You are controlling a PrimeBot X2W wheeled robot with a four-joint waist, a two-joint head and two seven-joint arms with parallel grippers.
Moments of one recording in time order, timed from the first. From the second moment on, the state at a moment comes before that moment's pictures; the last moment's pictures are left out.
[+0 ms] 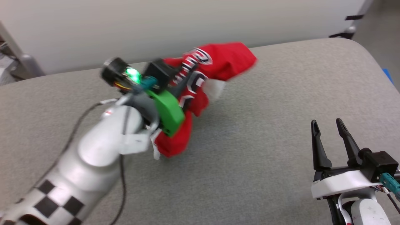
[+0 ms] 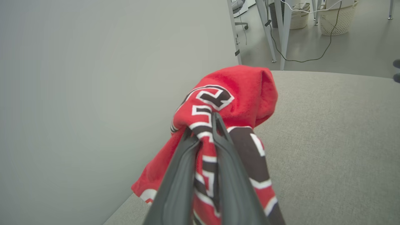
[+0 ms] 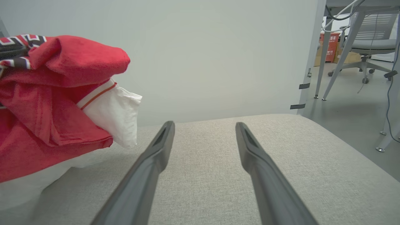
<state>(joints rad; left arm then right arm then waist) -0.86 0.40 -0.86 0.41 -0.52 -0.12 -0.10 -0.07 -0.05 0.00 0.06 0.17 0.13 -0.26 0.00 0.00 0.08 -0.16</state>
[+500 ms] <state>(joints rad) -0.67 0.06 -1.12 0.71 -0.53 -0.13 -0.19 -0.07 -0.05 -0.02 0.05 0.17 0.13 -0.26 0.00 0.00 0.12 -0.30</state>
